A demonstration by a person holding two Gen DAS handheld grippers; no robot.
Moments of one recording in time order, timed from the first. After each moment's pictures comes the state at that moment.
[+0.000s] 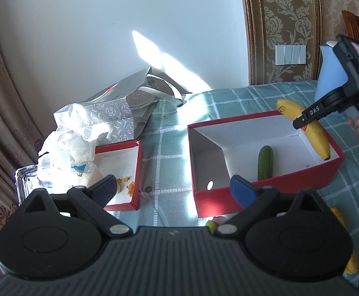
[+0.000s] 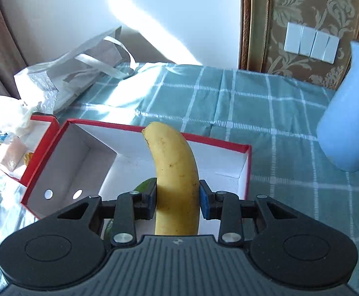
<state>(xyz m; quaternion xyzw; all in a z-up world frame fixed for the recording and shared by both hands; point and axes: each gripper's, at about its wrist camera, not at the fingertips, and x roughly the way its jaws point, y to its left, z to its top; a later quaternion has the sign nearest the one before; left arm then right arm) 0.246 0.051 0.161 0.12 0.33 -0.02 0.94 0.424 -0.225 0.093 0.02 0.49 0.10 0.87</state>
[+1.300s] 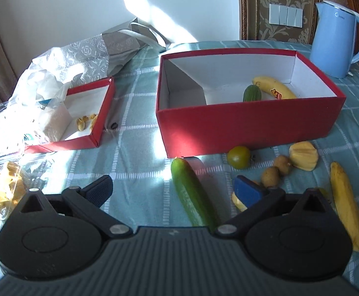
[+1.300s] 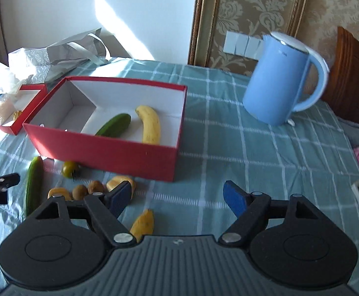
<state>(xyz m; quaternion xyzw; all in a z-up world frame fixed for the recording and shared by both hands) 0.231 0.025 0.053 0.09 0.40 -0.02 0.91 0.209 -0.251 0.129 -0.03 0.44 0.00 0.90</state>
